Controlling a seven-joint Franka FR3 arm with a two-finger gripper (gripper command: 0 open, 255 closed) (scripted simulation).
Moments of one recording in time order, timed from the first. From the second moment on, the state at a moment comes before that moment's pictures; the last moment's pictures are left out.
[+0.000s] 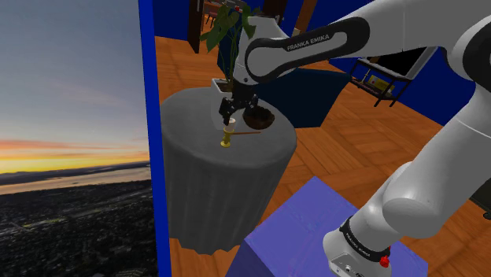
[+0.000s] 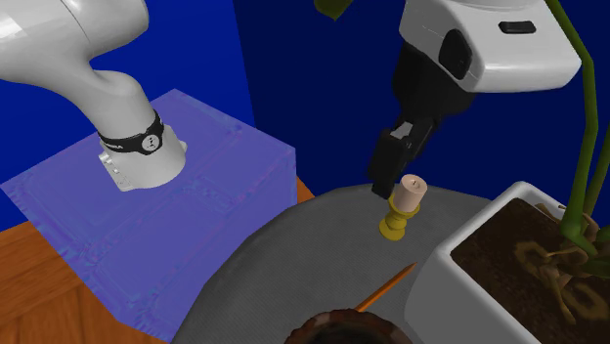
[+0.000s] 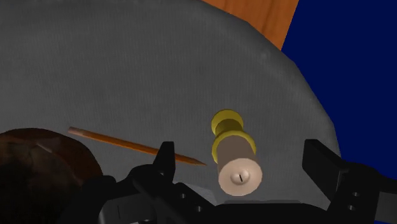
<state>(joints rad) 0.00 0.02 0.19 -2.14 -0.03 2.15 0.29</state>
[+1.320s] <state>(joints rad) 0.00 0.09 0.20 -2.17 -0.05 2.27 0.31</state>
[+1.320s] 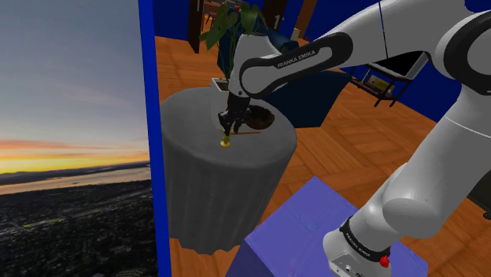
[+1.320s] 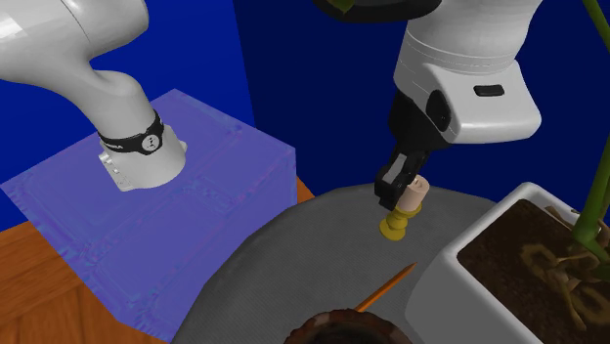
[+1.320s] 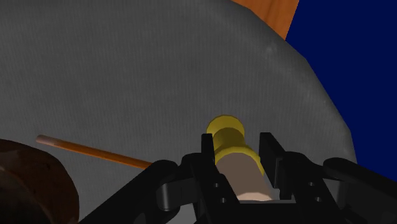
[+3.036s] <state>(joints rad) 0.00 -0.02 0.19 -2.03 -0.02 2.01 0.29</state>
